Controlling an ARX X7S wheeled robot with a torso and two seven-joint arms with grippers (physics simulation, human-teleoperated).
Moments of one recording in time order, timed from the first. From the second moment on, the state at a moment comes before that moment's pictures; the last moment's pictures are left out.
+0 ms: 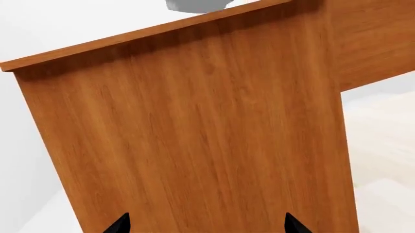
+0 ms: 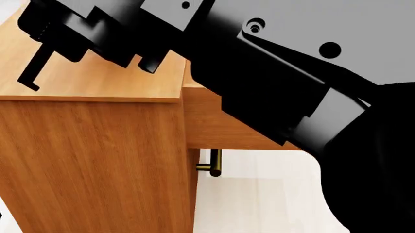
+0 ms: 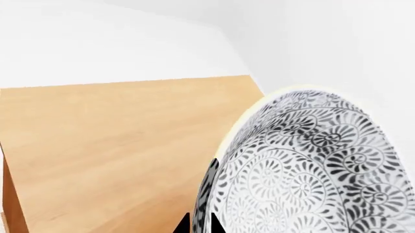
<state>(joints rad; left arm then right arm) 0.26 -0.54 0.24 0.74 -0.17 -0.25 -0.29 2.13 0.00 -1.56 0.55 1.40 0.85 -0.02</state>
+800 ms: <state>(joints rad) 0.26 -0.55 0.25 0.75 -0.15 -0.25 -0.31 2.07 0.00 -1.55 0.52 1.30 0.86 -0.03</state>
